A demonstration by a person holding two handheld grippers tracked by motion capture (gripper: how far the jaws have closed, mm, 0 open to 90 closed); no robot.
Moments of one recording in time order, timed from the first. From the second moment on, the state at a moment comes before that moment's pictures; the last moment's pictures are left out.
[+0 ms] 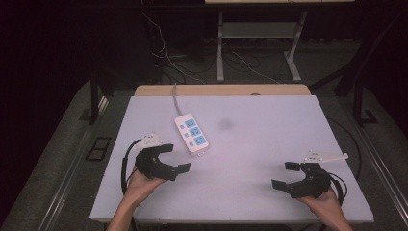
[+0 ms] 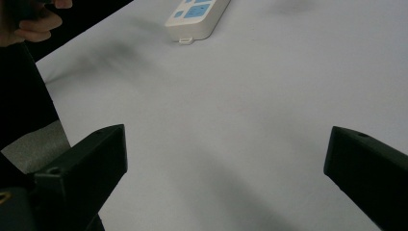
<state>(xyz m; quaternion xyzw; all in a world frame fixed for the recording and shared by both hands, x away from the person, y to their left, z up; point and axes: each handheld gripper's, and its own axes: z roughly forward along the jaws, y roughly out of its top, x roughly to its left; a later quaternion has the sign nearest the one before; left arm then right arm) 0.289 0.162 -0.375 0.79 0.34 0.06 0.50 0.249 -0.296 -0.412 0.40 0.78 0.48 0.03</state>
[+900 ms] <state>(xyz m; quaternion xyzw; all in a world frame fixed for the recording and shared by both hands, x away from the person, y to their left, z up) 0.328 0.156 -0.359 0.82 0.32 0.05 0.47 0.250 -0.298 -0.414 0.40 0.78 0.48 0.03</state>
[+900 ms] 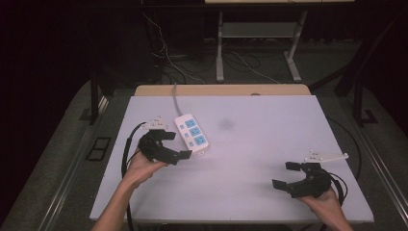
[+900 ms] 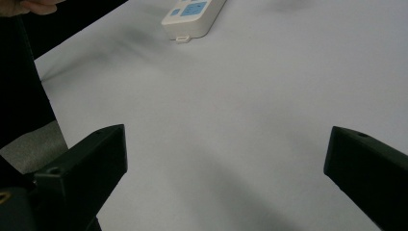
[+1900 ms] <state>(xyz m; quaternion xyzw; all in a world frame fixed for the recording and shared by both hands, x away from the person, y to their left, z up) 0.364 0.141 -0.363 0.85 0.32 0.04 0.42 0.251 -0.301 -0.415 0.40 0.78 0.48 0.03</state>
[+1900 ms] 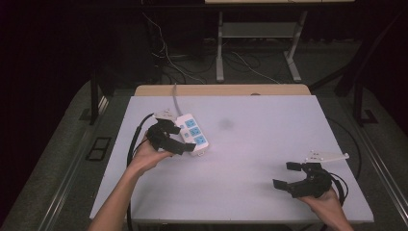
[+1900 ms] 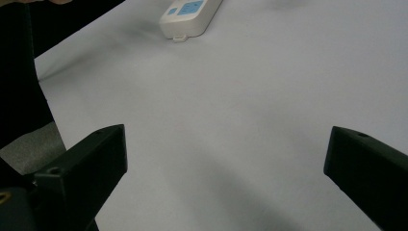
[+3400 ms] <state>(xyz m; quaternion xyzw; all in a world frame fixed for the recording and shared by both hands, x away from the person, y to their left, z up) 0.393 0.122 -0.386 0.89 0.30 0.05 0.34 0.252 -0.301 -0.419 0.40 0.78 0.48 0.02</state>
